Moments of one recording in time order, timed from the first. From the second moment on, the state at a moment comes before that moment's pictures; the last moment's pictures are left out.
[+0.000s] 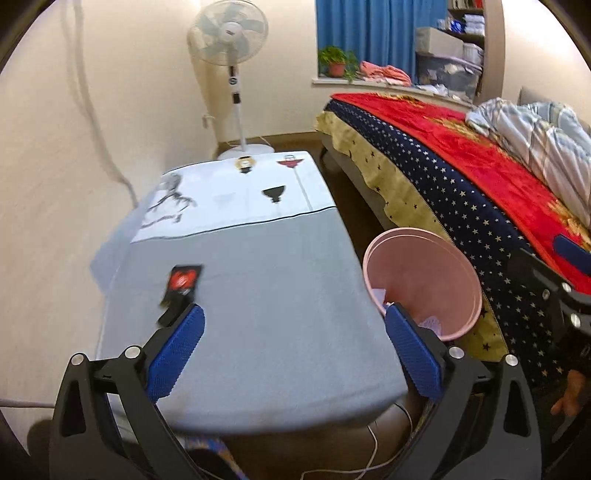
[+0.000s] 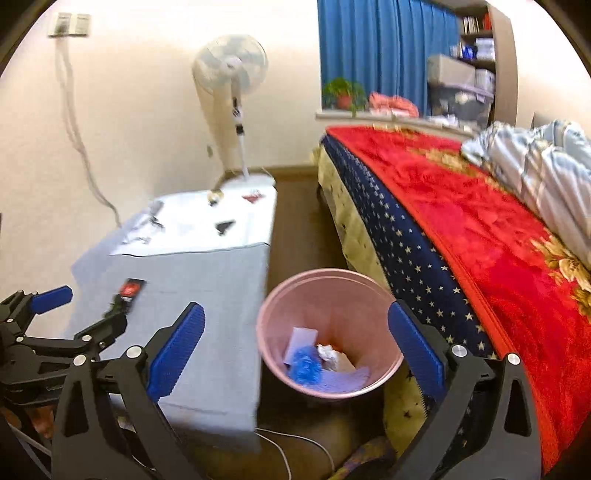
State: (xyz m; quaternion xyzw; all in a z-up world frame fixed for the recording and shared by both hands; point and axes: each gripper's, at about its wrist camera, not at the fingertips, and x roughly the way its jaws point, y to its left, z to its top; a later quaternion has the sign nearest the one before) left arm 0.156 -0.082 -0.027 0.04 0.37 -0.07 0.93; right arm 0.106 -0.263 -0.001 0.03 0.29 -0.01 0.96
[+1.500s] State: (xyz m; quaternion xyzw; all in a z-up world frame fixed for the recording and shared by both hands) left arm 0.284 0.128 -0.049 -0.01 0.36 0.17 0.92; right arm 0.281 -0.052 -0.122 -0.05 0.30 0.16 0.94
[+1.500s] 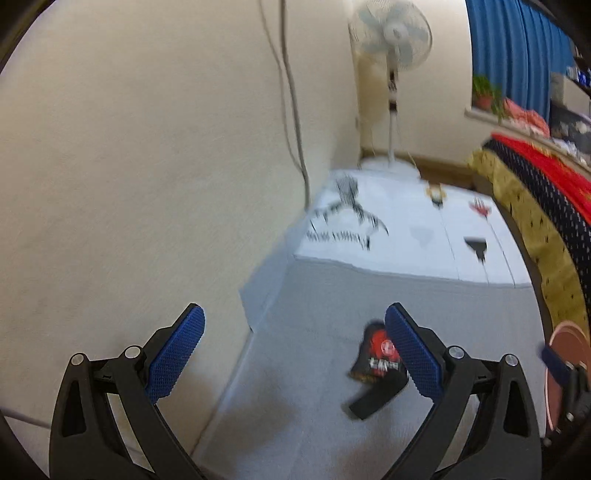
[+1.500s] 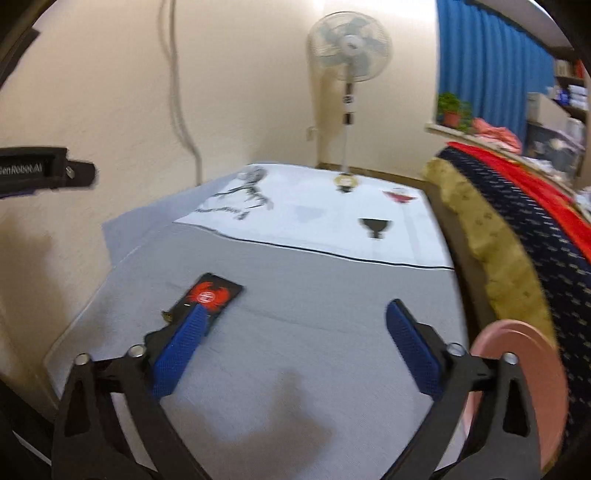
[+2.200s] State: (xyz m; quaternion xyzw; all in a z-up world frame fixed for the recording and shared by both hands) left arm 0.304 0.144 -0.068 -0.01 0.38 0.22 0.90; right arm 0.307 0.018 -0.176 -0.06 0.37 0.28 0.88
